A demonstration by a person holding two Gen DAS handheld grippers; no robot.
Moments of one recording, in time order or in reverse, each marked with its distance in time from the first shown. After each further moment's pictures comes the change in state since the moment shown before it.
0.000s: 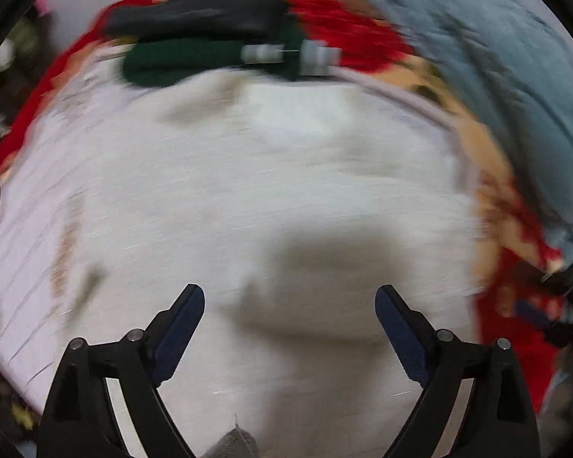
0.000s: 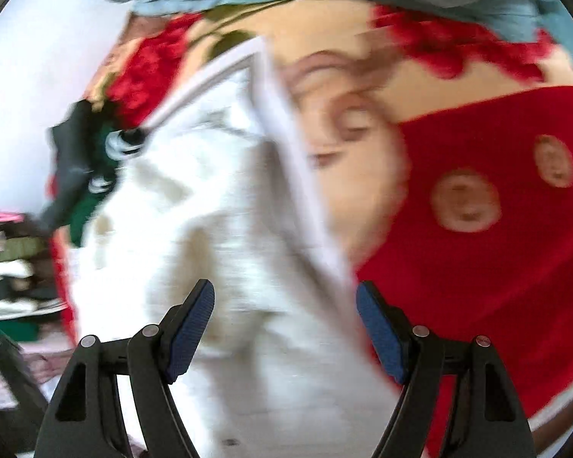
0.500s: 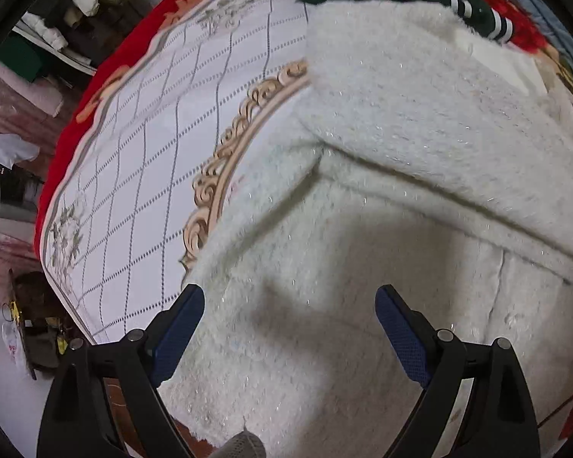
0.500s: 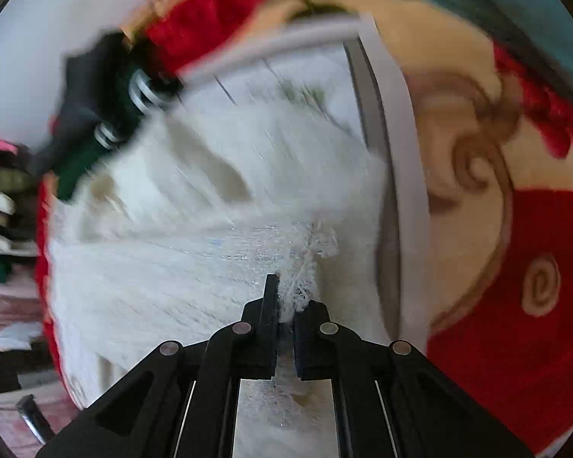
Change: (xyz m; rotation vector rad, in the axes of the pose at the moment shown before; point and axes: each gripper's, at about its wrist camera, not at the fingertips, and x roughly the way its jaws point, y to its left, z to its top) left arm 0.023 0.125 -0.064 -0.124 0.145 0.280; right arm 0.092 0.089 0.002 -0.221 0.107 -0.148
